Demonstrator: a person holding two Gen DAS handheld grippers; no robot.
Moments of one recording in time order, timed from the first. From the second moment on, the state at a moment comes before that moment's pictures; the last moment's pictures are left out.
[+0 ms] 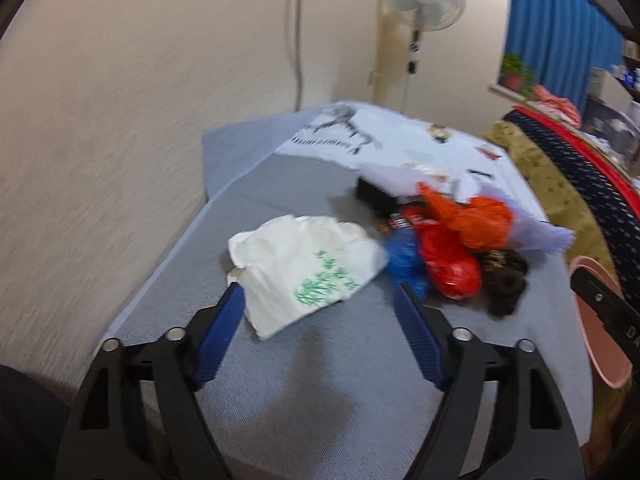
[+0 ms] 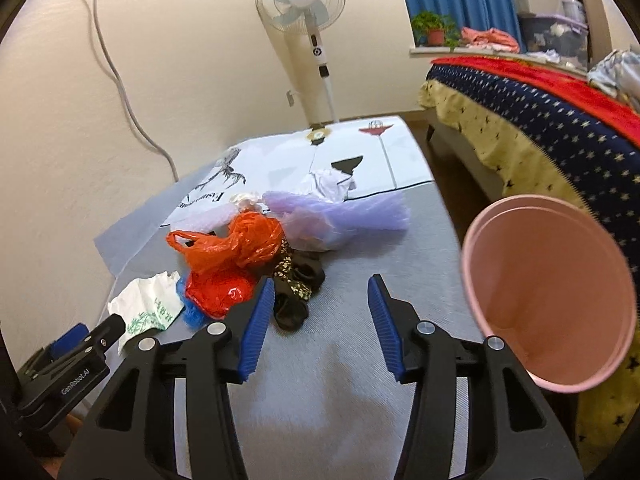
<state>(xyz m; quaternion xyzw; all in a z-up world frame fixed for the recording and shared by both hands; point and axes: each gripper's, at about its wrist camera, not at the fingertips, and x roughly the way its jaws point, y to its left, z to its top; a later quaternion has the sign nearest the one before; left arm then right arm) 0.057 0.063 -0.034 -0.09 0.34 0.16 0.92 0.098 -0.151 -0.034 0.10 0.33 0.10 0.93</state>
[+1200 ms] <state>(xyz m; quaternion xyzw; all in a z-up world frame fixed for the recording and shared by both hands) 0.067 0.092 -0.049 -0.15 0.38 0.17 0.90 0.091 -0.131 -0.037 0.08 0.39 0.19 0.90</state>
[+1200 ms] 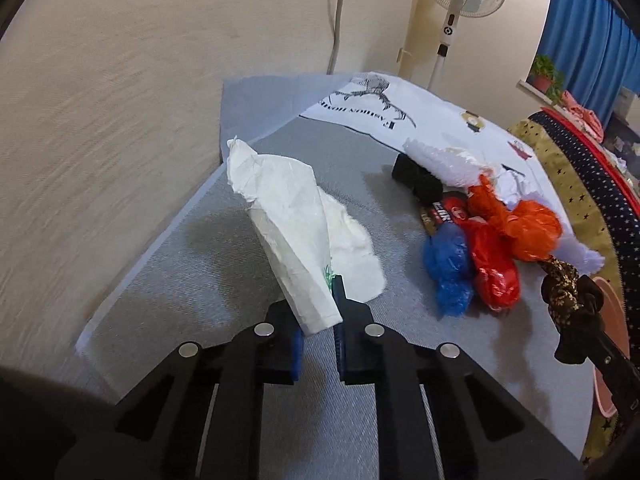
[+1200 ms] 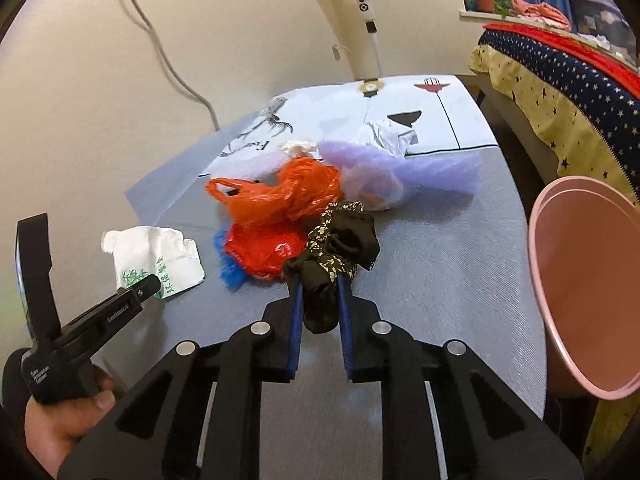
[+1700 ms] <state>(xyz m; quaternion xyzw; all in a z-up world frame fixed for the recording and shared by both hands) 0.035 0.073 -0.009 -0.14 0.33 0.13 0.93 0.042 -0.169 0.008 0.07 0.34 0.17 0.92</state>
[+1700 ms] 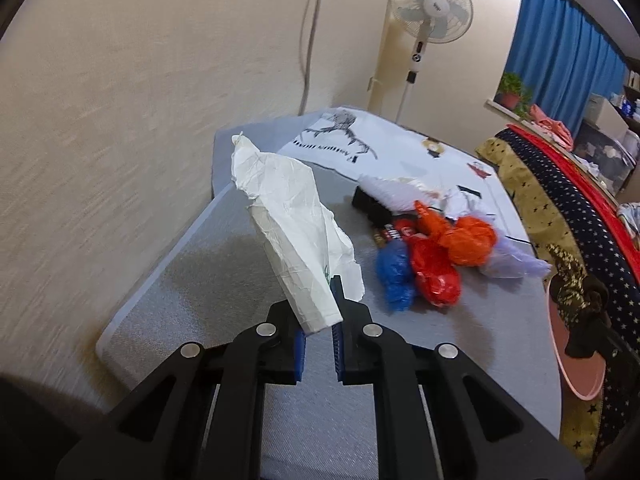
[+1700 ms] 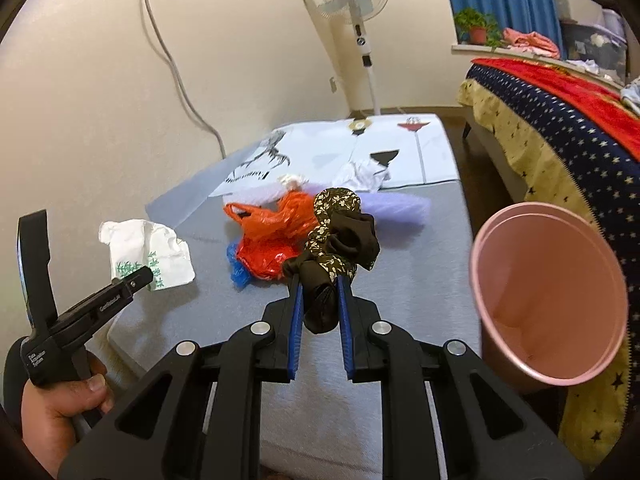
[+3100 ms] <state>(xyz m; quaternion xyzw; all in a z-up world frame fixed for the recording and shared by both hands) 0.036 -0.066 0.034 -0.04 0.27 -0.04 0.96 0.059 -0.381 0.077 0.09 0.30 0.00 0.95</state>
